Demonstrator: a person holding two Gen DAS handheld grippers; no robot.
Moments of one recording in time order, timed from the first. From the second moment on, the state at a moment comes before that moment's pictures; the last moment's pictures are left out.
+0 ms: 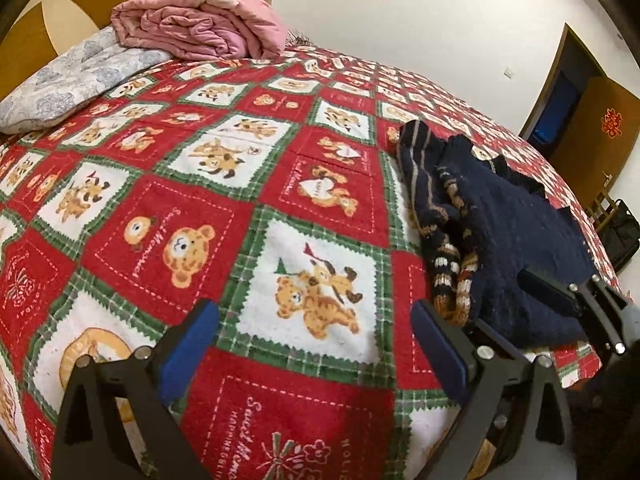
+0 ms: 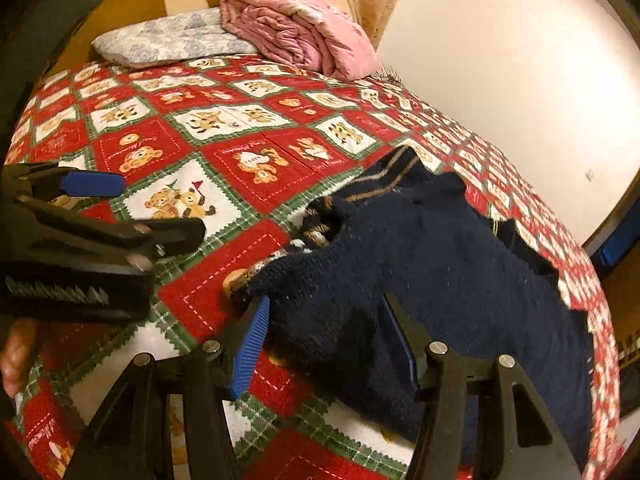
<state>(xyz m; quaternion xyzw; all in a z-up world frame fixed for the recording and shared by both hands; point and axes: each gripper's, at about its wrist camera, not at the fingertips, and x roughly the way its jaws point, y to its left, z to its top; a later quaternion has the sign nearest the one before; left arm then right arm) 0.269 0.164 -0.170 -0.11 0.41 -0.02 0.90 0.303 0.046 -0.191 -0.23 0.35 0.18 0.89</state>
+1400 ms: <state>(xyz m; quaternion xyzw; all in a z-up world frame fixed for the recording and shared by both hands) 0.491 0.083 -0.178 -0.14 0.52 -0.25 0.80 0.273 0.073 -0.212 -0.34 0.26 0.13 0.90</state>
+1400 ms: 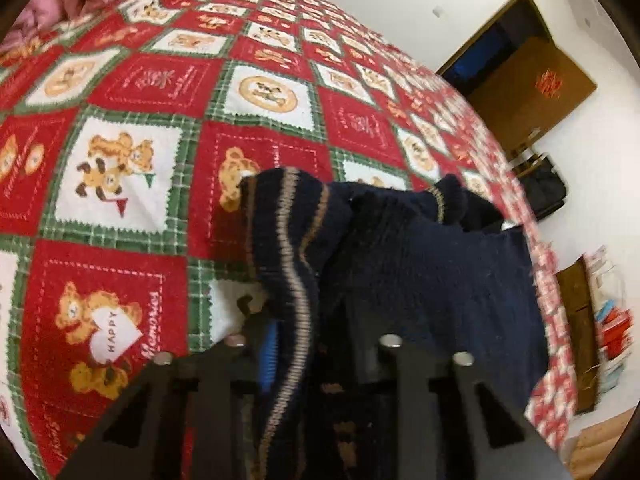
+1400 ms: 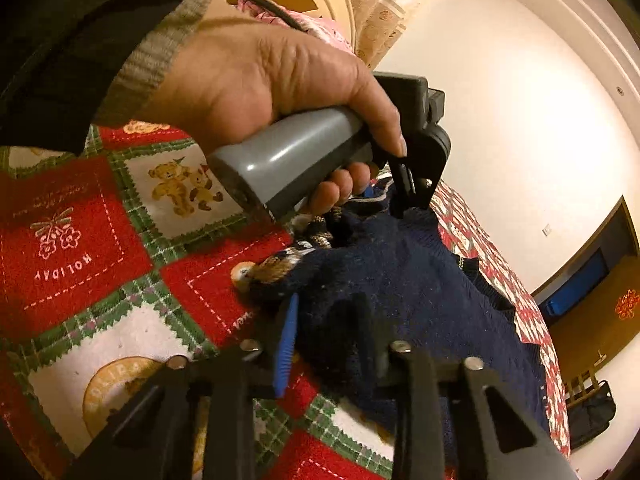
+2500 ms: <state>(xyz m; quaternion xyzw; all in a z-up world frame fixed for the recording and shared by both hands) 0.468 0.077 -0.125 -0.22 0.48 -0.23 0.82 0.275 -0.031 -0.150 -0.13 0.27 0.16 0.94</state>
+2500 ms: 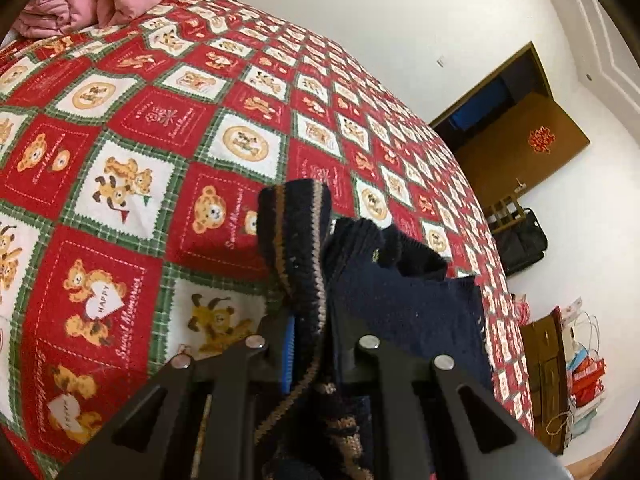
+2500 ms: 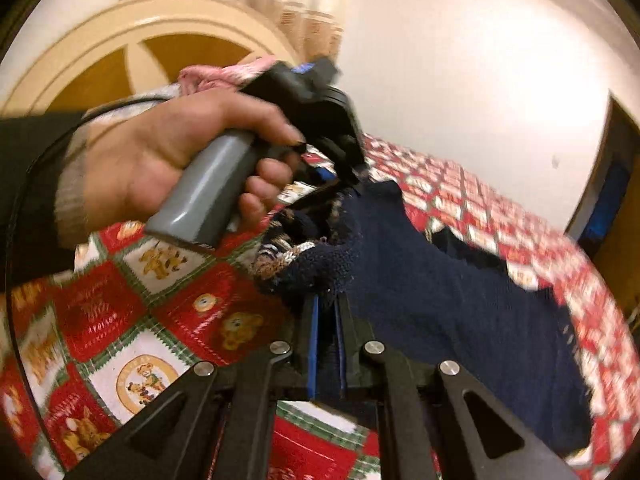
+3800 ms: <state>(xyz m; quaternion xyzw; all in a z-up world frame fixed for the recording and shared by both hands) 0.450 -0.279 -0.117 -0.05 0.49 -0.32 0.81 0.253 -0.395 -0.175 0.19 0.35 -0.03 0.92</state>
